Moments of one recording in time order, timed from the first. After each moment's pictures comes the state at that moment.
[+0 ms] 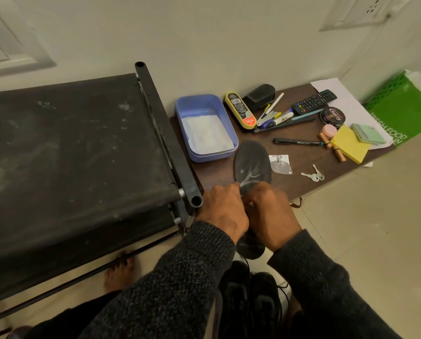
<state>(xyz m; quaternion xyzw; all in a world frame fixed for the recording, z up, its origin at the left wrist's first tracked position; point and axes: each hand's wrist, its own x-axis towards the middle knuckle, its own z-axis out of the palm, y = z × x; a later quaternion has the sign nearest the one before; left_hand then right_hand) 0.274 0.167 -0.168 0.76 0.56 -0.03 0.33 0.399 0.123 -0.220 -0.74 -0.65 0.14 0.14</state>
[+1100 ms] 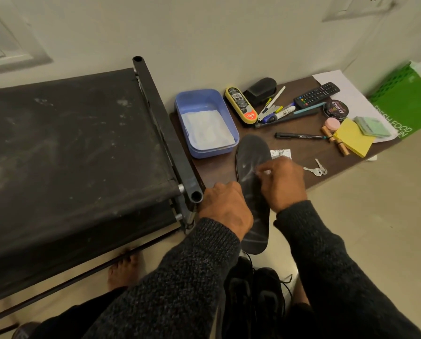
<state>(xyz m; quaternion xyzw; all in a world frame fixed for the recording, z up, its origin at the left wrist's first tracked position) 0.277 0.165 -0.163 0.75 0.57 -0.10 0.31 0.427 0.164 -0.222 -0.82 -0.53 0.11 0.19</state>
